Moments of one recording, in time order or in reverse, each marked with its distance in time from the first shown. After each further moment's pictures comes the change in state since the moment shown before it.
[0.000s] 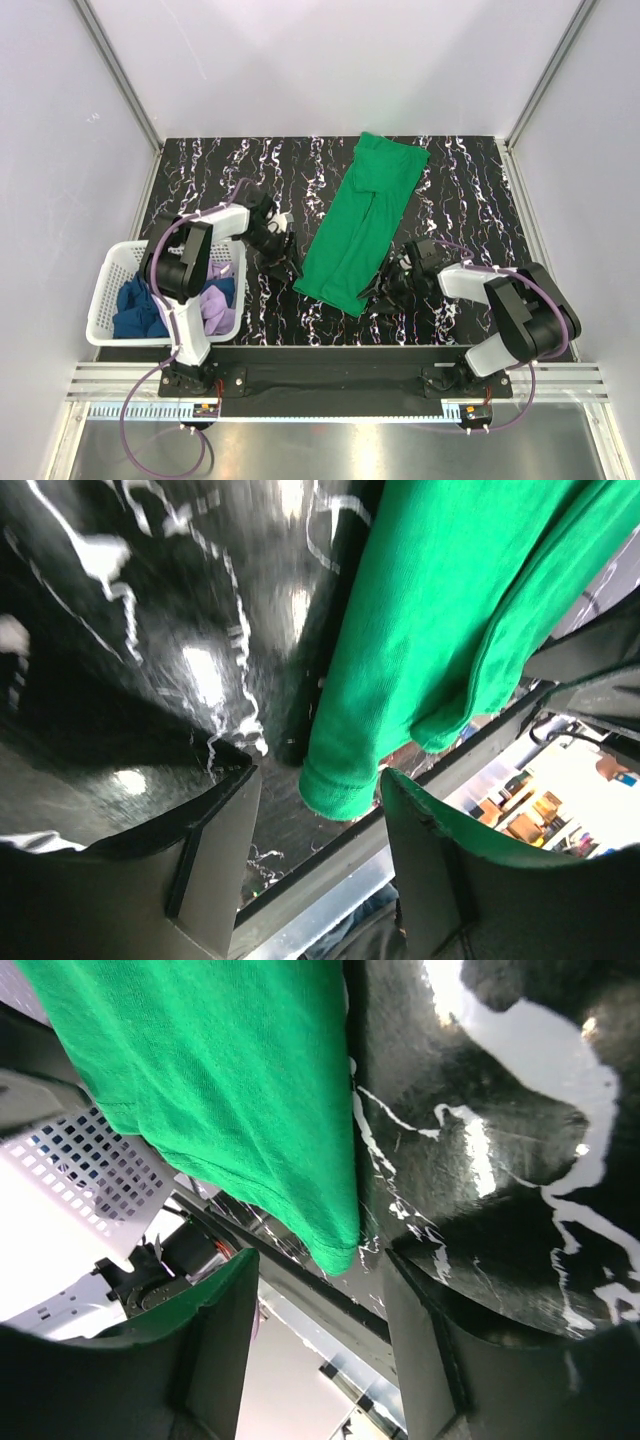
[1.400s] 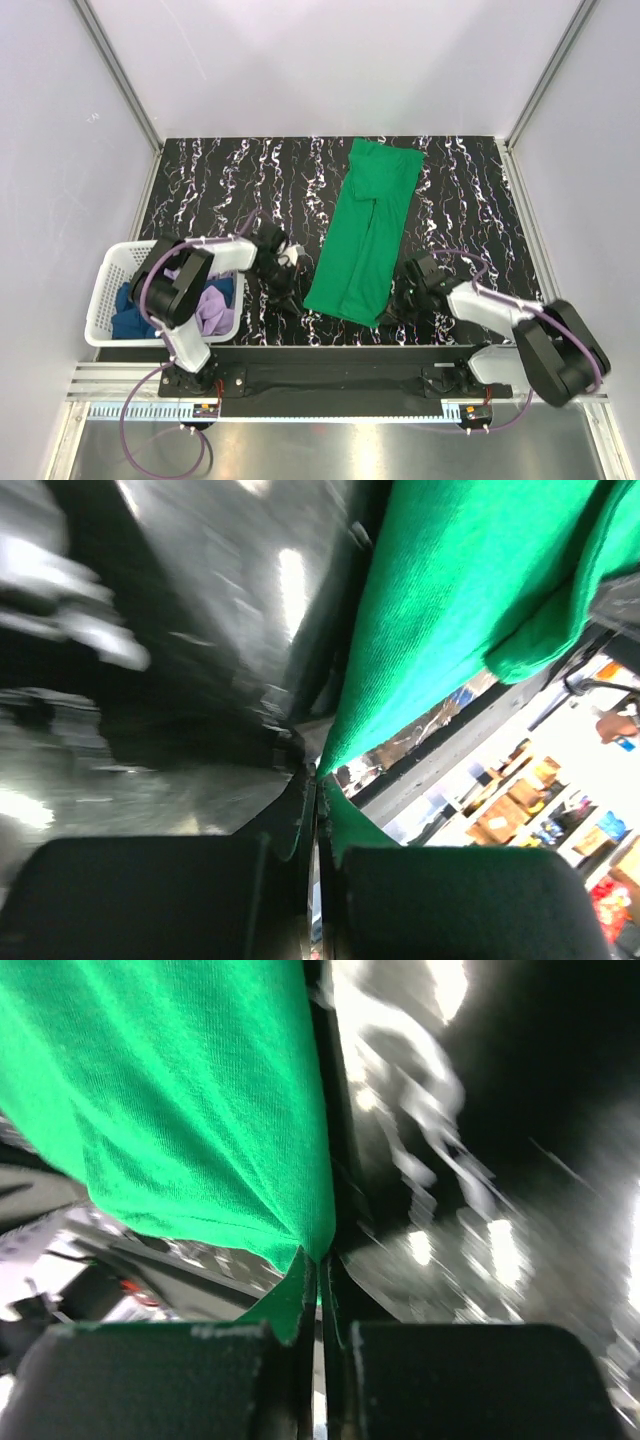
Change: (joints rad) left arm -0.143 -0.164 -0.314 0.191 0.039 -0.122; right arm 0.108 -0.204 -0.082 -0.174 0.263 0.013
